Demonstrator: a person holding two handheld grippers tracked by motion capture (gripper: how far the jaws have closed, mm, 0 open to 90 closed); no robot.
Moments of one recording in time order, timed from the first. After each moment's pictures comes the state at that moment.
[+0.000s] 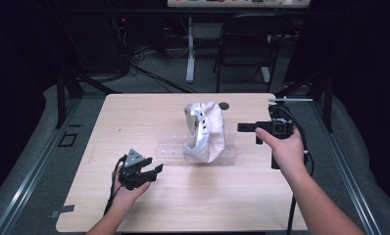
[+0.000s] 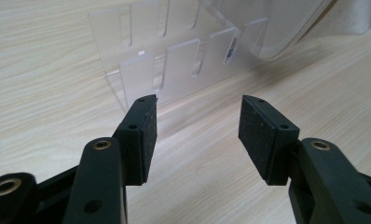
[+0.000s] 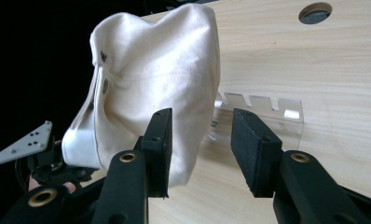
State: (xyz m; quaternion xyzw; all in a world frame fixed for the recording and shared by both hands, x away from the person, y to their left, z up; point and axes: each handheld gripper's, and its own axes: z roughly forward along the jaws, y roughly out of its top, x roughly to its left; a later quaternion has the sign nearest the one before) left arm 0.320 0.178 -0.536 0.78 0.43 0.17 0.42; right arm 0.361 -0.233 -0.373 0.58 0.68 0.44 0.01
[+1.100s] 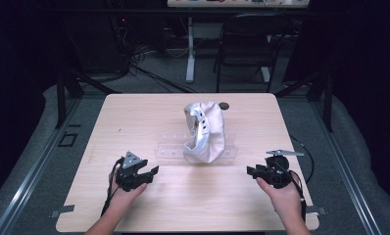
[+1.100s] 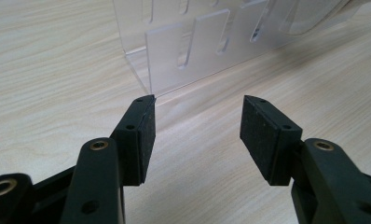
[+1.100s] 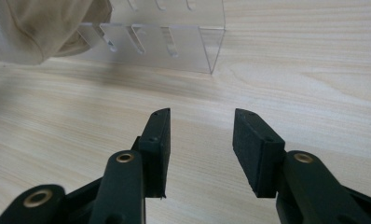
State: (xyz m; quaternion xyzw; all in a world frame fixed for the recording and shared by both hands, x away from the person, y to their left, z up) left arm 0.323 0.188 -0.550 0.78 0.44 0.18 0.40; right arm 0.301 -0.249 -0.502 0.60 0.71 0.36 0.11
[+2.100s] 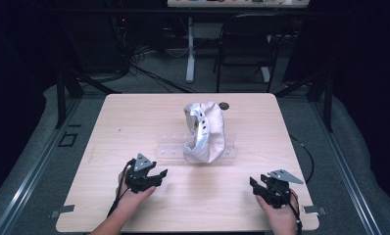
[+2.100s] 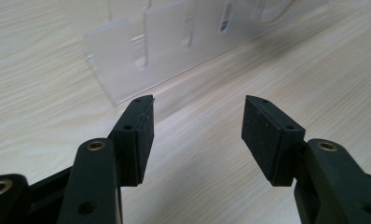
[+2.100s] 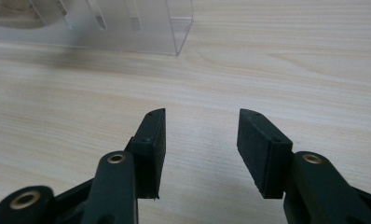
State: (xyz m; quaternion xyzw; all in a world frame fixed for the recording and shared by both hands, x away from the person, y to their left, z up) left arm 0.322 0.162 -0.556 0.80 0.41 0.18 0.40; right arm 0.266 -0.254 -0.560 0.58 0.68 0.39 0.23
